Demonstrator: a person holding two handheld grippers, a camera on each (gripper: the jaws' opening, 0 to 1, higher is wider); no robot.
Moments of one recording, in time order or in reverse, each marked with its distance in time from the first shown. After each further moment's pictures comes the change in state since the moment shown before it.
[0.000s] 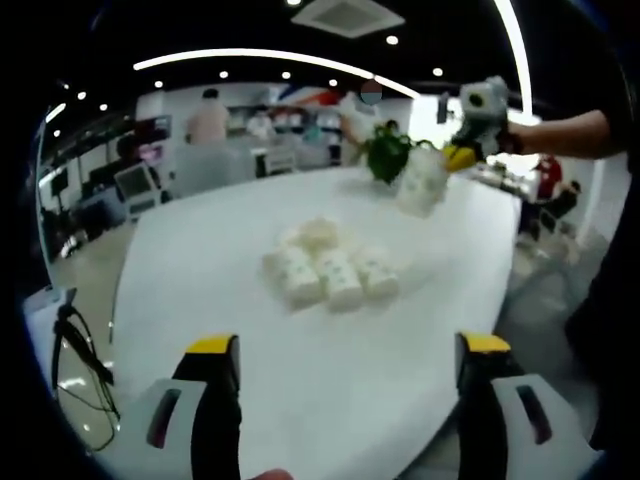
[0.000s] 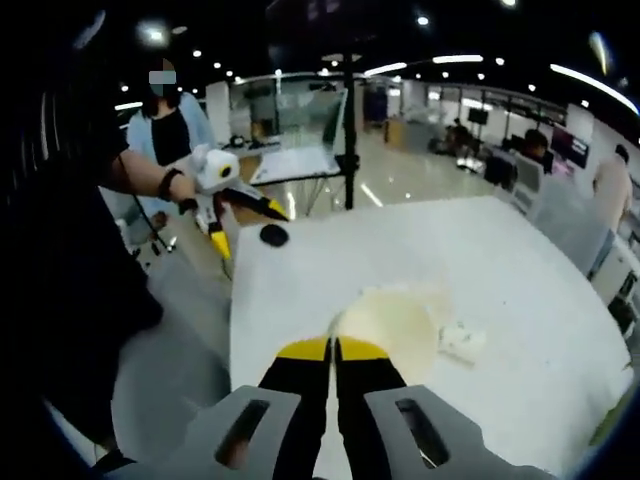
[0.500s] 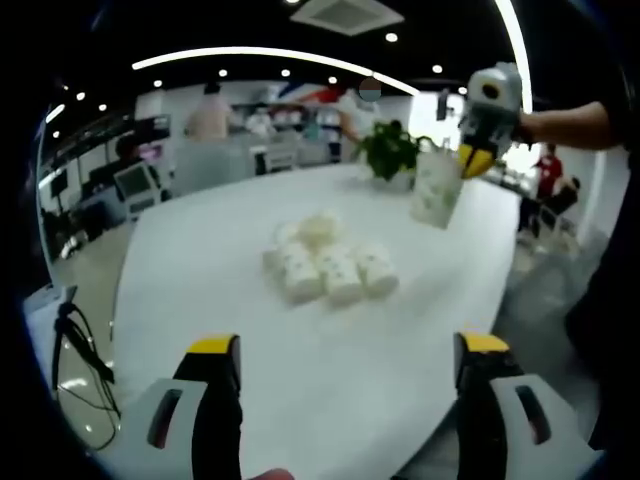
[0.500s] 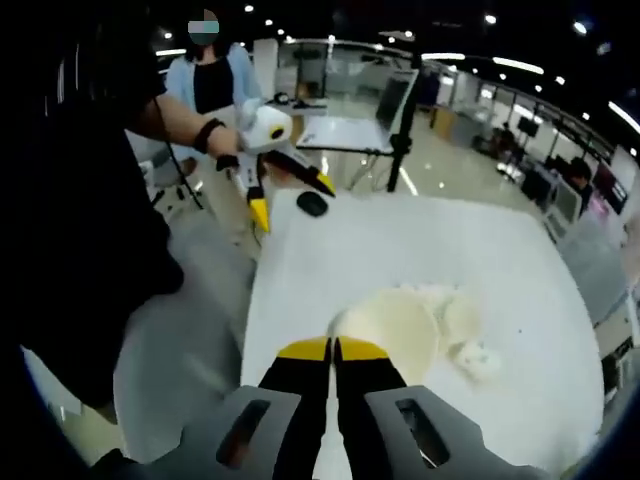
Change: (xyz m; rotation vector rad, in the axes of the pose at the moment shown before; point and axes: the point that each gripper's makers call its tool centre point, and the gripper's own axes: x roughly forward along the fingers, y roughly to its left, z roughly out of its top) left arm -0.002 -0.002 -0.004 0.003 0.009 -0.001; right arm 0.018 0.041 -0.002 -0.218 0.174 0.096
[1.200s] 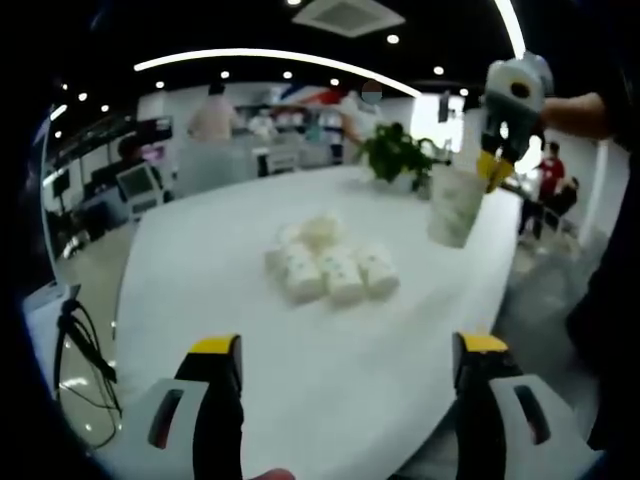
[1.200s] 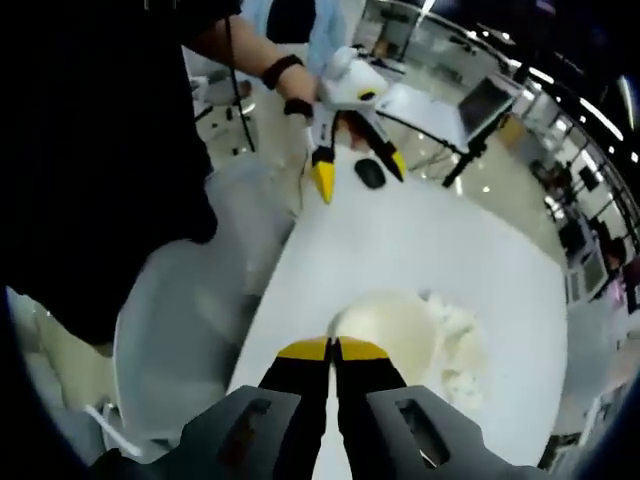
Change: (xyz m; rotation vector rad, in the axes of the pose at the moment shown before) left arm -0.005 0.001 -0.001 -0.004 -0.011 0.014; right arm 0.013 0.034 0.008 -0.295 0.200 0.112
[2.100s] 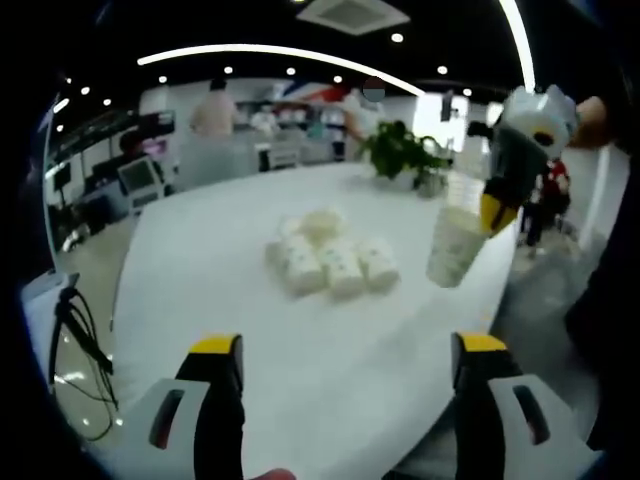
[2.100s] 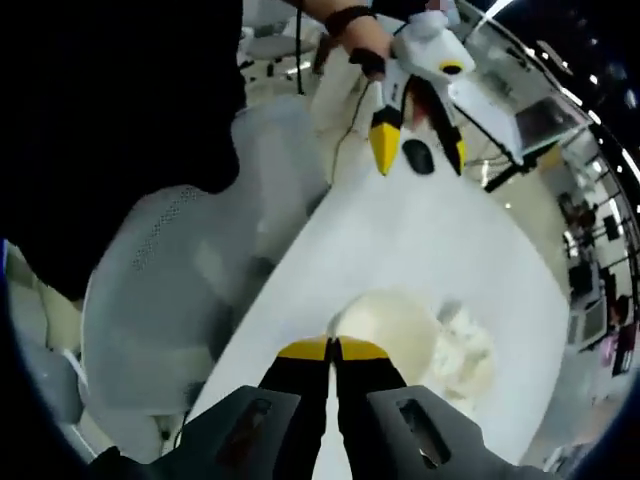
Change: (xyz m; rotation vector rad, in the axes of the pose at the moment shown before) left arm 0.000 0.000 -0.009 -0.016 0.013 -0.002; right arm 0.059 0.028 -0.021 -0.229 0.123 0.040
